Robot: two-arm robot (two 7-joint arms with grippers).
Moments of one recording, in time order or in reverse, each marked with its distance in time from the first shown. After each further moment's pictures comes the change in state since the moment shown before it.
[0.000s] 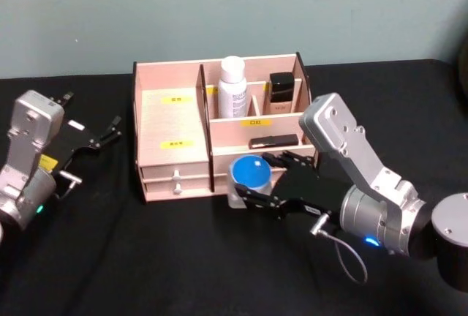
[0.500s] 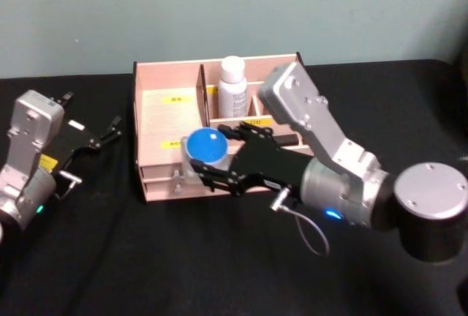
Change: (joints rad) left arm 0.000 0.000 0.000 0.000 0.000 0.000 0.000; right arm 0.127 -0.059 -0.092 0.017 0.000 -0.010 0.011
